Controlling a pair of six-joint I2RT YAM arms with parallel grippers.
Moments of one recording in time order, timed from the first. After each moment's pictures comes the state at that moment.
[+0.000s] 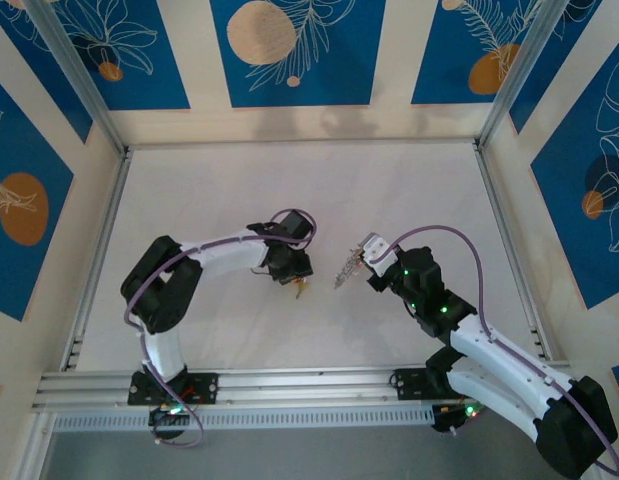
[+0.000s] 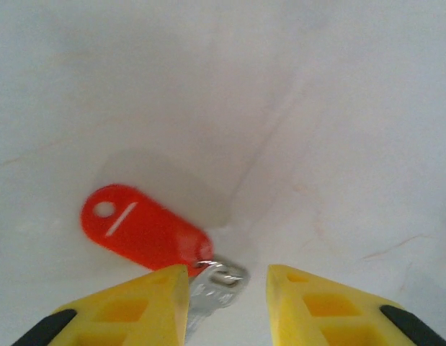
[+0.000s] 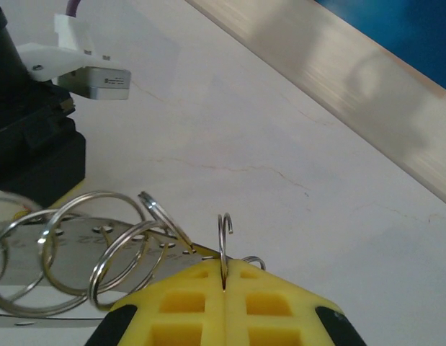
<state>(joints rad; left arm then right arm) -0.77 1.85 1.21 -0.57 0.12 -1.00 0.58 0.78 0.38 0.03 0.02 -0.38</state>
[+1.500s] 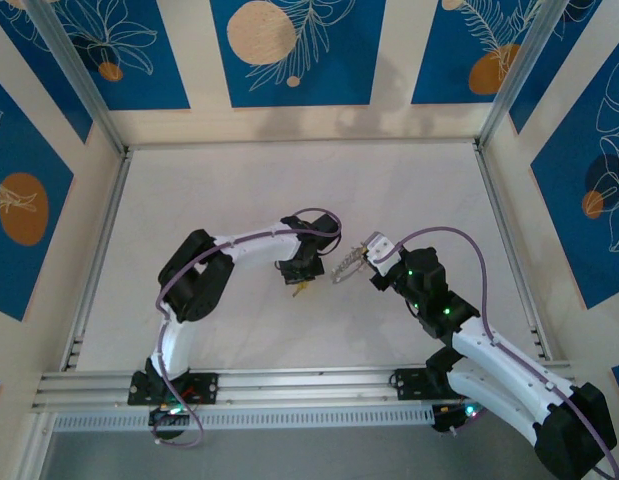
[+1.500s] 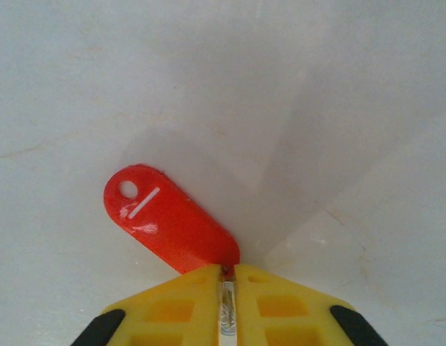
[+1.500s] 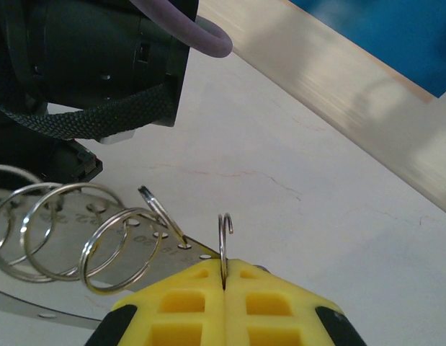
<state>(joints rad) -0.87 2.05 1.49 -0.91 -0.09 -1.06 0.55 0.75 0.37 0.04 0.00 -0.38</state>
